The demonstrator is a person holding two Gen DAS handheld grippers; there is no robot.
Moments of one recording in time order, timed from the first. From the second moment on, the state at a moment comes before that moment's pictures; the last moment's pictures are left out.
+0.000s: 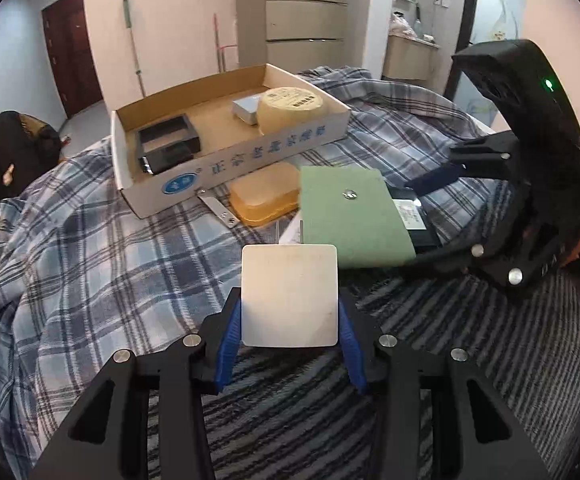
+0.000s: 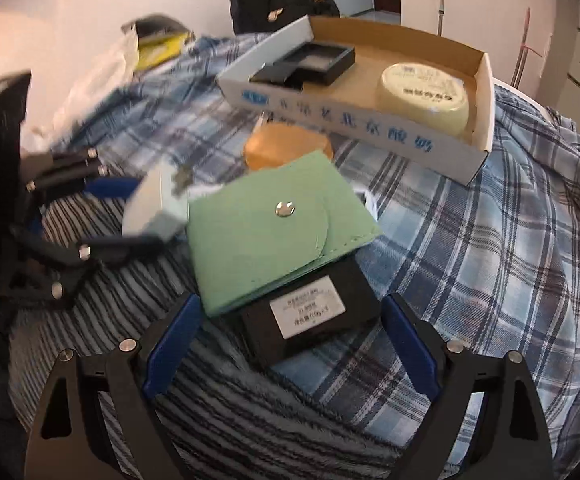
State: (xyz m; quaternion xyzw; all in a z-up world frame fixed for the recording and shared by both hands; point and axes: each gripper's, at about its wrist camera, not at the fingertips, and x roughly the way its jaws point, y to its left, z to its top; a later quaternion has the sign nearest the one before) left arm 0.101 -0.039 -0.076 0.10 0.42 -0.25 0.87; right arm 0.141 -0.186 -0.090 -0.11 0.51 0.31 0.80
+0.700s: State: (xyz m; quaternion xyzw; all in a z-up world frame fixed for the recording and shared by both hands) left arm 0.102 -0.032 -0.072 0.08 0.41 -0.24 0.88; right arm 0.148 -0.218 -0.061 -0.14 0.41 0.21 0.87
